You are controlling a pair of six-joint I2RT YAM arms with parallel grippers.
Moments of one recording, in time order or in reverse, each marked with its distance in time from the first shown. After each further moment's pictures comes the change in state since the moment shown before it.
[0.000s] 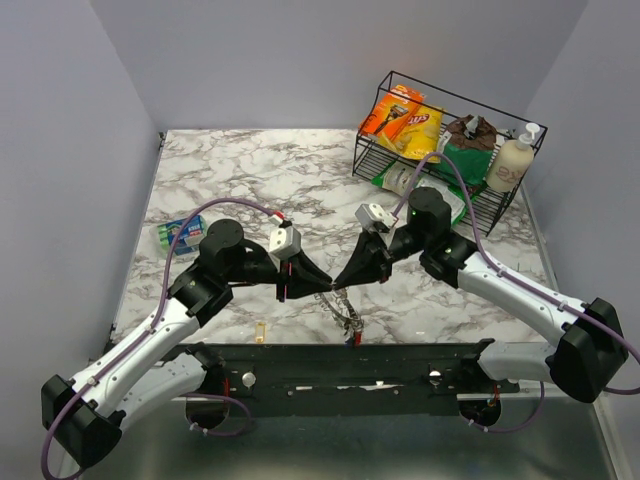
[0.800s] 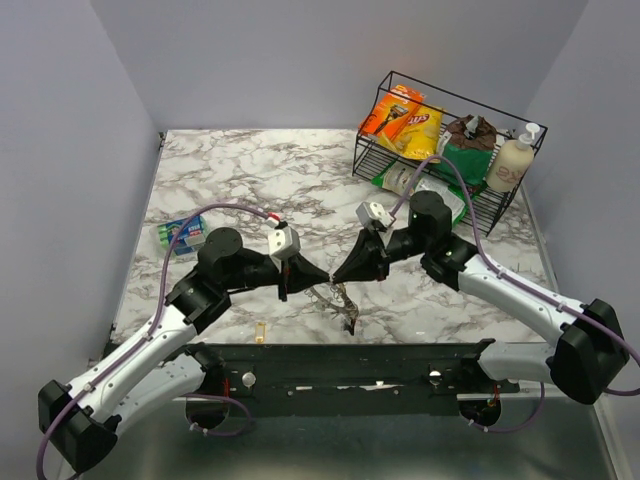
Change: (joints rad) left arm -0.020 -0.051 -0.029 -0.011 -0.182 0.001; right arm -0.012 -0.006 -0.030 0.010 0.093 0.000
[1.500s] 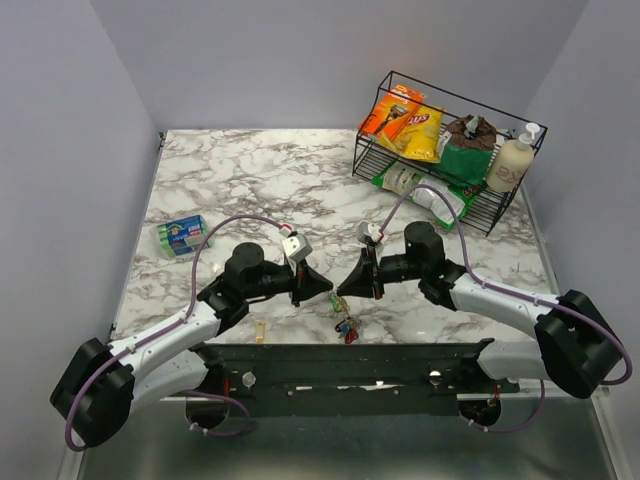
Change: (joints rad) left arm -0.009 0.185 -0.277 0.360 -0.138 -0.148; right arm -0.004 0.033 -0.303 0.197 0.264 0.125
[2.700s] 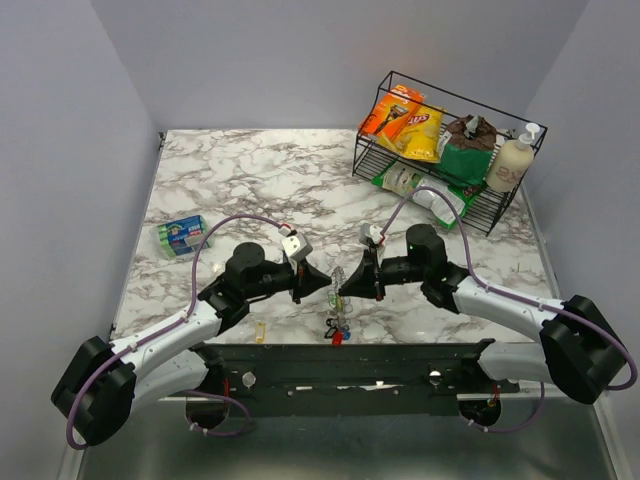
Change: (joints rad) left arm 0.000 0.016 -0.007 0.024 -0.060 0.047; right arm 0.004 -0.029 -0.018 -0.031 0.051 -0.011
